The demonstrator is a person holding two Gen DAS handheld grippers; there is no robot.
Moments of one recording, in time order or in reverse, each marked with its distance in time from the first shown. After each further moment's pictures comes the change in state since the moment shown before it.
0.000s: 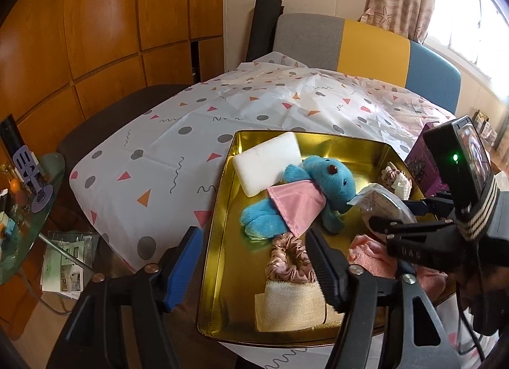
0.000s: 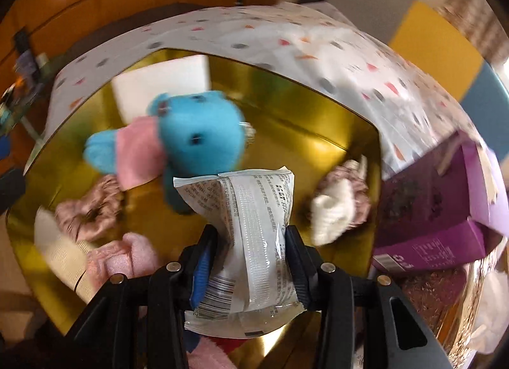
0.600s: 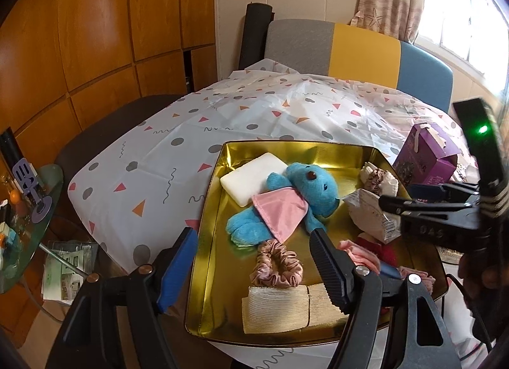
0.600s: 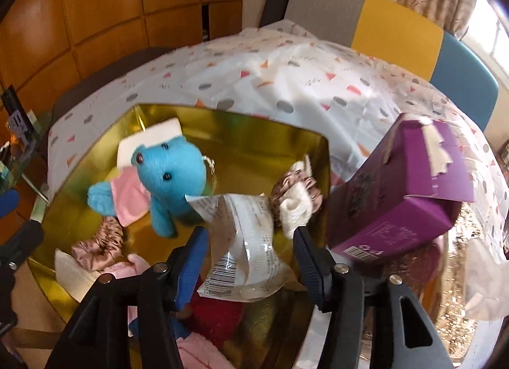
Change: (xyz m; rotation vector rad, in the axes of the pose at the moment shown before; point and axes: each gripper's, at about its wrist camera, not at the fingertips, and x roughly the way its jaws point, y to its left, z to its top) left arm -0.011 -0.017 0.004 0.033 -0.028 -0.017; right arm -0.036 -0.030 -0.007 0.162 -0.150 -0.005
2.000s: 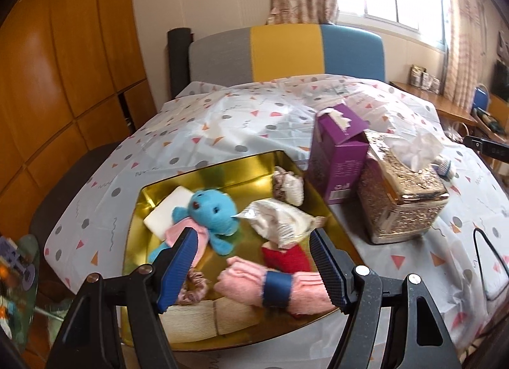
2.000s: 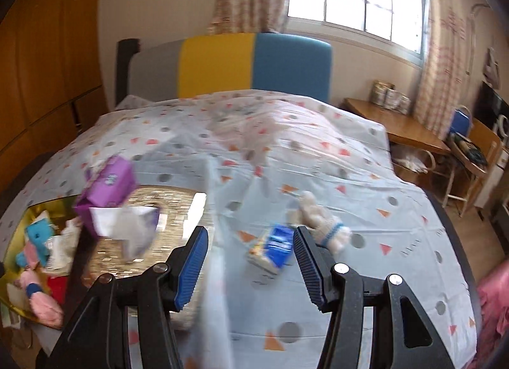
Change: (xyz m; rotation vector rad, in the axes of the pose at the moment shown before) left arm -0.038 -0.111 0.007 0.280 -0.057 -0.150; right arm -0.165 -0.237 -0.112 0.437 -0.242 -0.406
